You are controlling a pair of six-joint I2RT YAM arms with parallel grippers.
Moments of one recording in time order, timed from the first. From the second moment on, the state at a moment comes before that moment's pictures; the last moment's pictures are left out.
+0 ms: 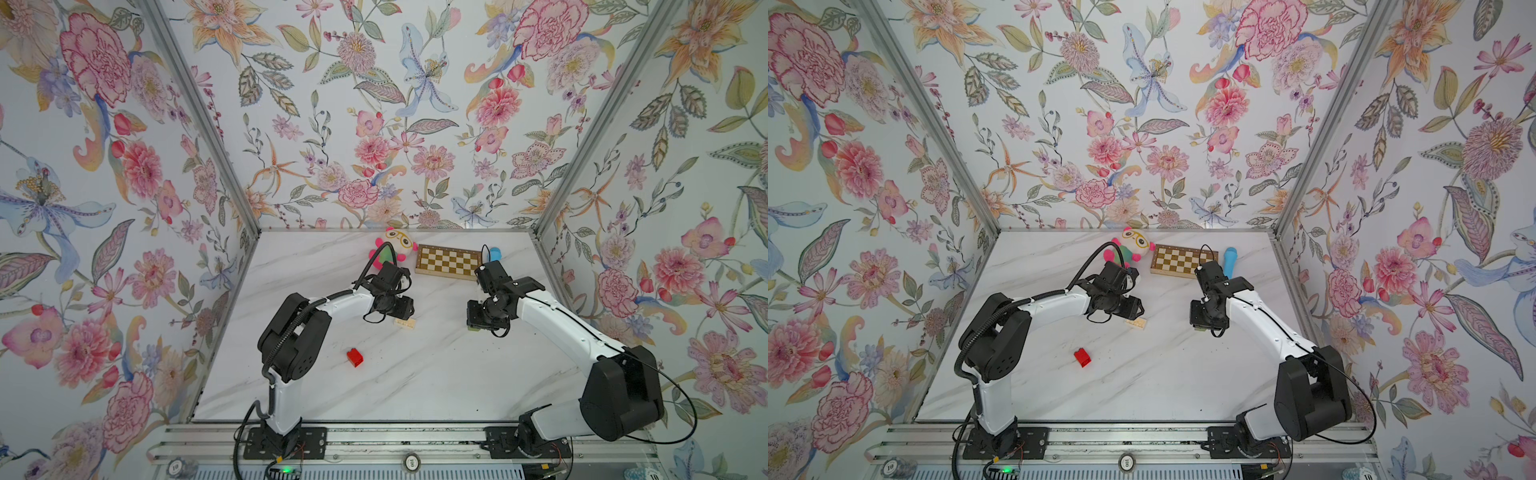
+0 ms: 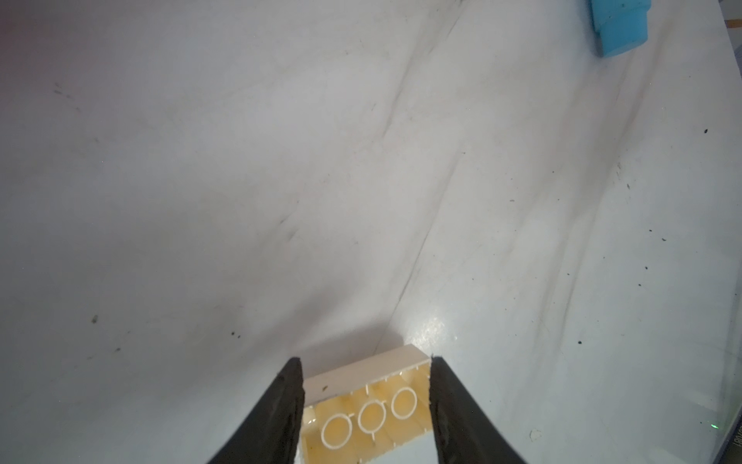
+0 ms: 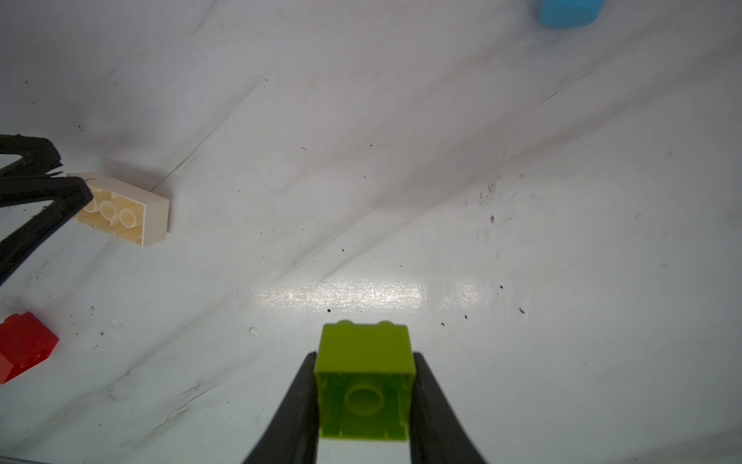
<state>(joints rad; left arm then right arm) -0.66 1.96 1.32 -0.35 0.24 -0.27 0.36 1.45 1.09 -0.94 -0.04 0.41</state>
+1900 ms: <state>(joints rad) -0.66 1.71 1.10 -0.45 0.12 -0.42 0.66 1.94 1.54 -0.93 -0.02 0.58</state>
